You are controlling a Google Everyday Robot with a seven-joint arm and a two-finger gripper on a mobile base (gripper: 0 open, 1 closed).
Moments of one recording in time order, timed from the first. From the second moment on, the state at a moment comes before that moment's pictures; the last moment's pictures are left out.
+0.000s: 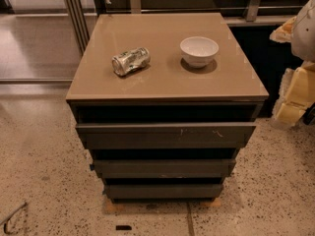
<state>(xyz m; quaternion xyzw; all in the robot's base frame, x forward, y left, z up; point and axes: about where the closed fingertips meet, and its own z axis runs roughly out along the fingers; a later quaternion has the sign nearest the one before) 0.438 -0.214 0.986 -0.60 0.78 -0.05 0.17</state>
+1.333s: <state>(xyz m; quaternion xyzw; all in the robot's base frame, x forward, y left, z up) 0.401 -0.234 0.810 -0.59 0.78 0.05 0.19</state>
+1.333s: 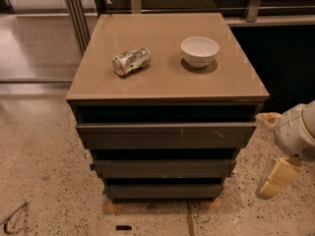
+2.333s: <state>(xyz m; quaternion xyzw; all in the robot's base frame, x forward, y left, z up) 0.382 -0.230 0.688 -0.60 0.77 0.12 0.17</state>
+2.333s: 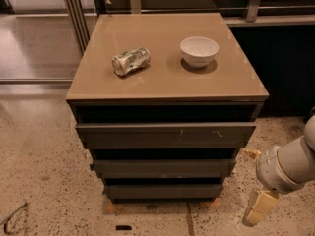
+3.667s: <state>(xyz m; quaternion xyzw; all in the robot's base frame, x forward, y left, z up) 0.381 -0.198 0.419 -0.61 0.75 0.21 0.15</state>
